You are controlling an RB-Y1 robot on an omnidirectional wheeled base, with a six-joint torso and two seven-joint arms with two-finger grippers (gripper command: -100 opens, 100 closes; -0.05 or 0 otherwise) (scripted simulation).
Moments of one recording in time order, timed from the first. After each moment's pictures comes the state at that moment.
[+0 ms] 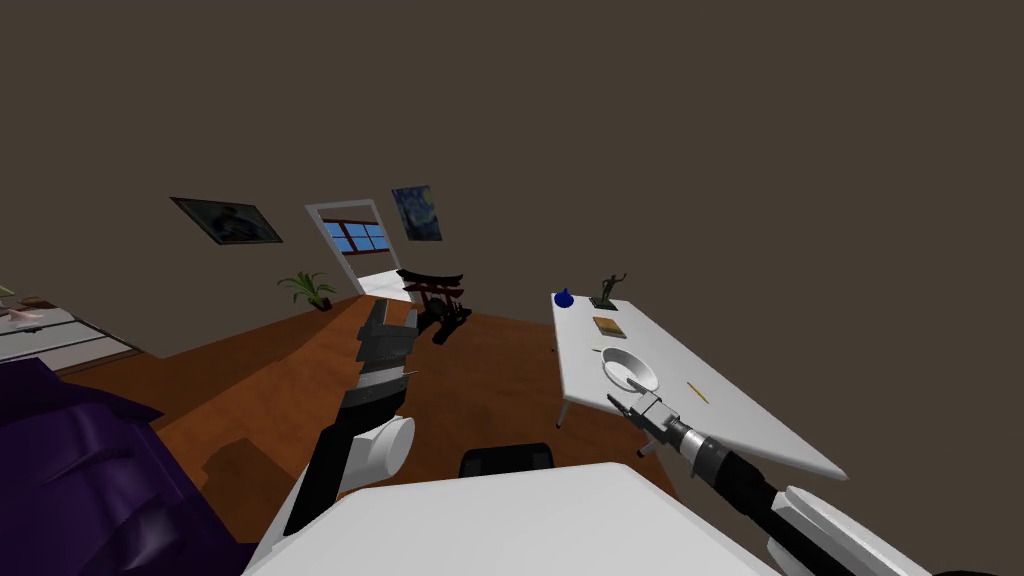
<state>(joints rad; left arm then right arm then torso) 0.46 -0.02 -0.03 -2.32 0.05 -0.36 0.08 0.75 -0.77 -0.15 -1.69 0.48 -0.57 0.62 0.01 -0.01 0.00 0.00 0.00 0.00</state>
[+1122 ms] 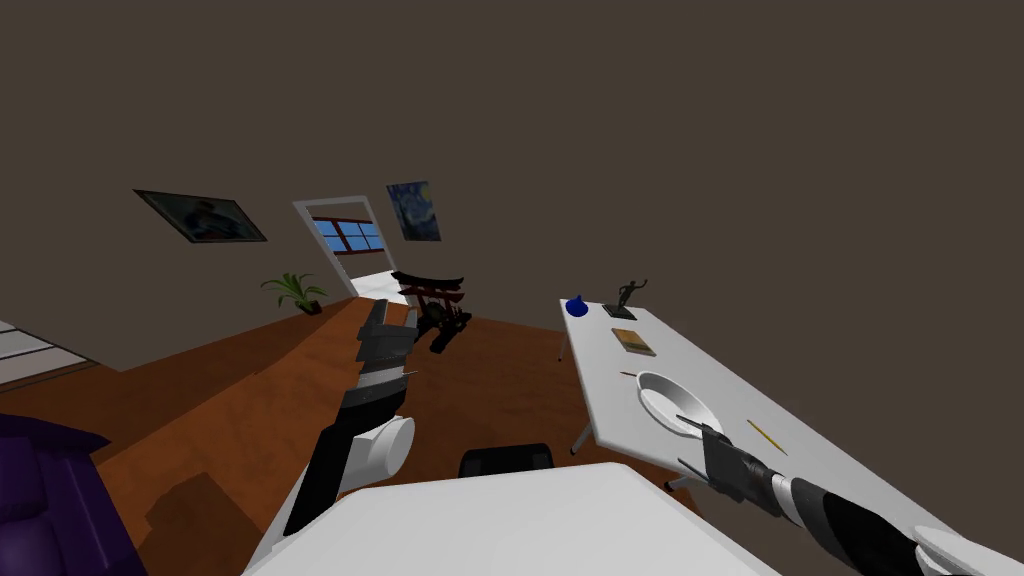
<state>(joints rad) 0.46 -0.02 -0.03 -2.32 0.05 -0.36 0.08 0.85 -1.04 -0.18 -1.41 0.72 -0.62 0.92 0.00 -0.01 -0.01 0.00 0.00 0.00</state>
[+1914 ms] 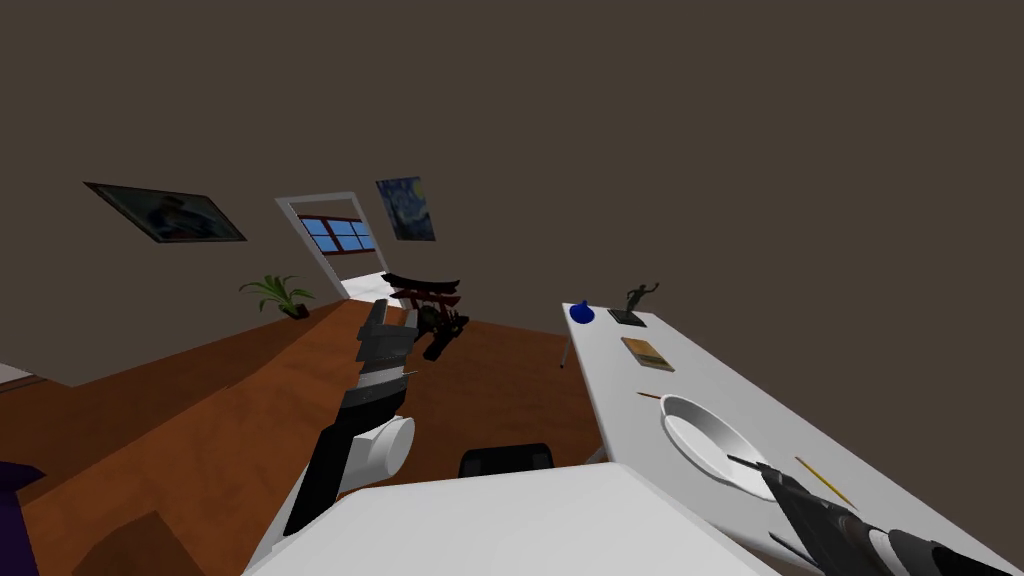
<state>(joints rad) 0.46 -0.02 -0.03 -2.32 0.05 -0.36 0.08 0.94 -1.16 -0.18 -1.27 0.85 -0.65 1.09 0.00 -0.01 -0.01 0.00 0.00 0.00</state>
